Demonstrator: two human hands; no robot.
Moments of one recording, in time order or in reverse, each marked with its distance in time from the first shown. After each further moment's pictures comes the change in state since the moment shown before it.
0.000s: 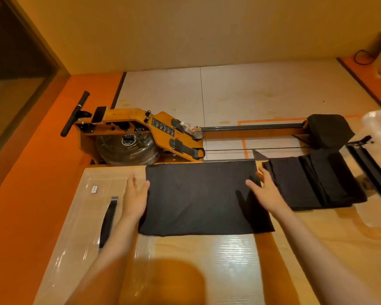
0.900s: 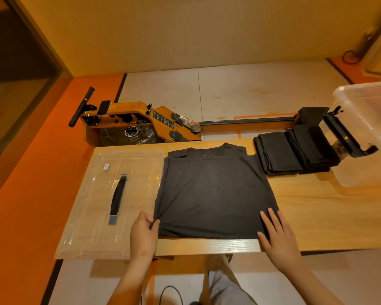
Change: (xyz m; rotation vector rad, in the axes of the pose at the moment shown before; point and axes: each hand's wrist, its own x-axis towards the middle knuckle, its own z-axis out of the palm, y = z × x) left_hand -0.169 -0.100 -0.011 0.197 0.047 0.078; right_hand -0.170 0.181 0.006 -0.937 0.102 -0.189
